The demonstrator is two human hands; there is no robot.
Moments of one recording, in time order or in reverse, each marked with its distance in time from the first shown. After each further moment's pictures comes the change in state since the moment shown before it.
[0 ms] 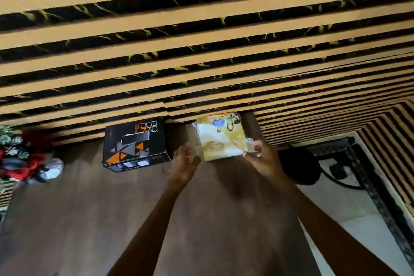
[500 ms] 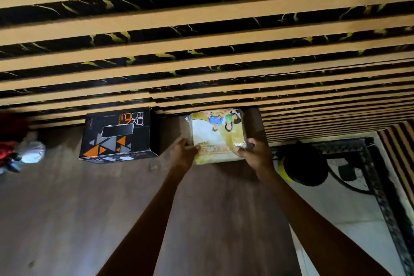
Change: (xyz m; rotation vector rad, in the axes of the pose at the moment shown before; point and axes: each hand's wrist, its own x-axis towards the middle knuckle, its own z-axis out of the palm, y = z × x) left_hand 0.058 0.016 0.052 -0.209 0.008 -0.312; right_hand 0.082 0.029 0.033 0.097 -0.132 0.163
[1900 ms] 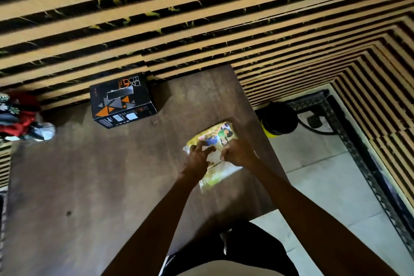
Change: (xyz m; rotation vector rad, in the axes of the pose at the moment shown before) left_hand -0.166 -0.130 0.014 0.877 -0.275 0.667; right_hand -0.229 0.055 0.010 -0.589 -0.297 -0.298
